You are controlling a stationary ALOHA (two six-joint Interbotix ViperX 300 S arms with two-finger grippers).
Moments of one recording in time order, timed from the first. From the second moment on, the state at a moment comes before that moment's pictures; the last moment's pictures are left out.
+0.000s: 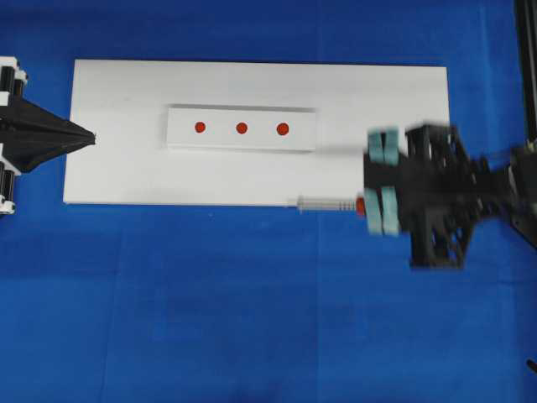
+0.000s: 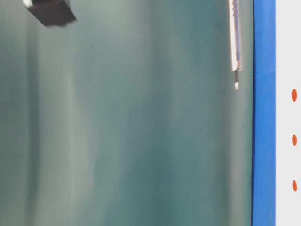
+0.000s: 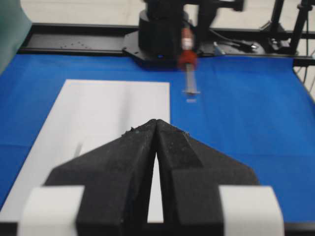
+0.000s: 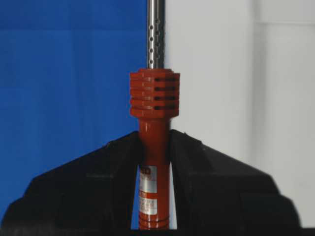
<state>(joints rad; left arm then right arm) 0.01 -0.97 1.23 0.00 -0.32 -0.01 0.25 -0.35 0.62 -0.16 0.85 0.48</state>
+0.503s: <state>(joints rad) 0.01 -0.97 1.23 0.00 -0.32 -0.01 0.42 -0.23 0.58 -0.21 0.83 0.66</state>
